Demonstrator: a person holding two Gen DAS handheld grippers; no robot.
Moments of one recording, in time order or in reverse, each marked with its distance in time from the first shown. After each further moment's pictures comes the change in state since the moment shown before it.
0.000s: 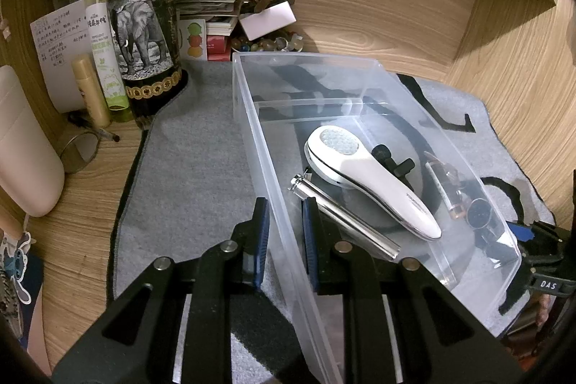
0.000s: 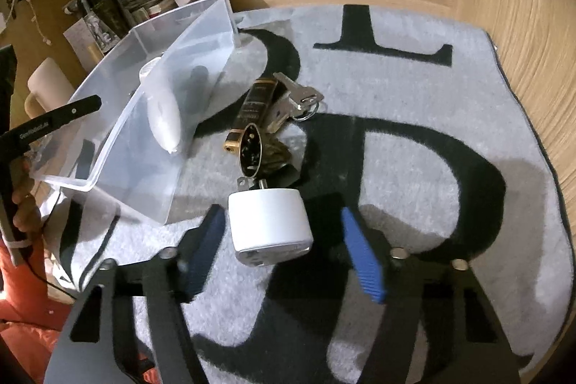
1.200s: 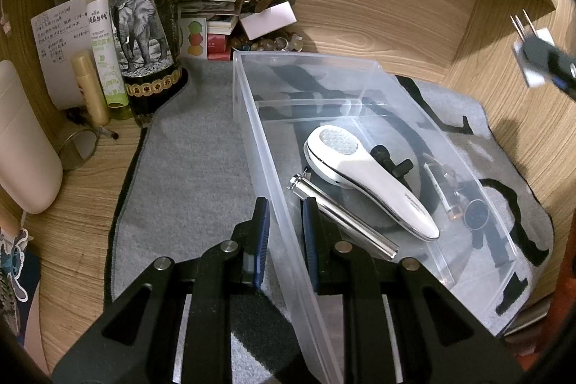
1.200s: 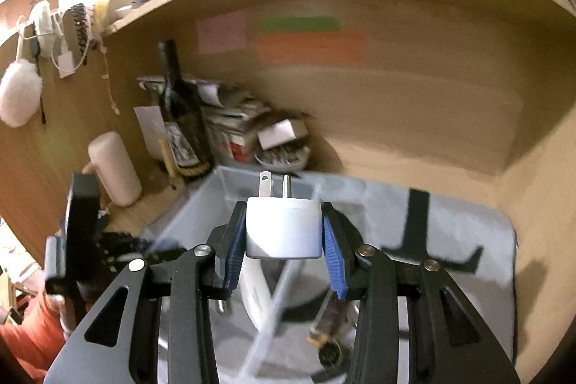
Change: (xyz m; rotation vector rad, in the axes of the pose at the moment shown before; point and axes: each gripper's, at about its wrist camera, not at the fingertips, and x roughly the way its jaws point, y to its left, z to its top) left arm 0.000 0.001 0.001 -0.010 -0.001 -0.013; right arm -0.066 0.084 0.112 -0.251 -0.372 0.113
